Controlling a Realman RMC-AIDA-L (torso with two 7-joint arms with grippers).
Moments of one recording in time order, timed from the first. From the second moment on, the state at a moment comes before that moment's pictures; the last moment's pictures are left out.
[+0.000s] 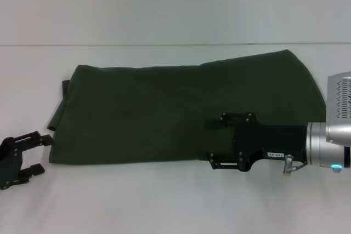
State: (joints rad) left arm -0.47 -2.02 0.07 0.64 2.52 1.47 -2.58; right arm 0.59 2.10 -1.02 -0.53 -1.78 -1.34 1.09
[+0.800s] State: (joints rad) left arm -0.52 -2.01 0.07 0.53 2.51 1.37 -2.59; right arm 0.59 2.10 -1.02 -0.52 -1.78 -1.33 1.09
